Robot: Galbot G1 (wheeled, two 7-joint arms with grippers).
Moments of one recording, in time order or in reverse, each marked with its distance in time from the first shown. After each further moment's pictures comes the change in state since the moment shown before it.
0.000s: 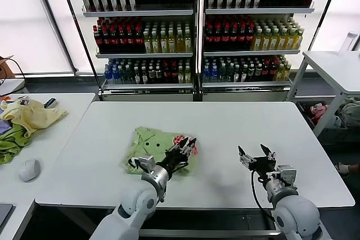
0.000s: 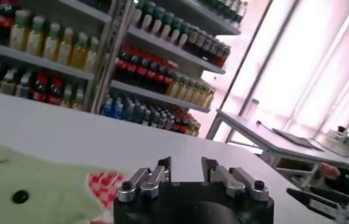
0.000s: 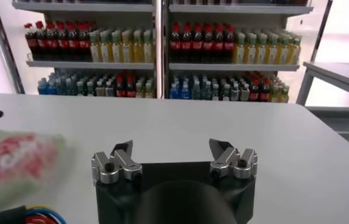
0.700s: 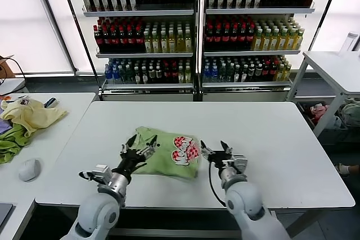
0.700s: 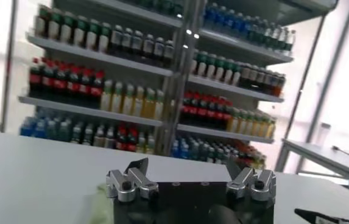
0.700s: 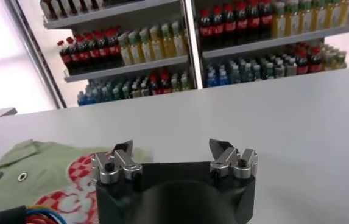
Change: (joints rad) left arm 0.208 0.126 -0.264 -0.148 0.094 -0.116 -0.041; right arm 0.252 0.231 -0.295 -0.247 0.024 0.051 0.121
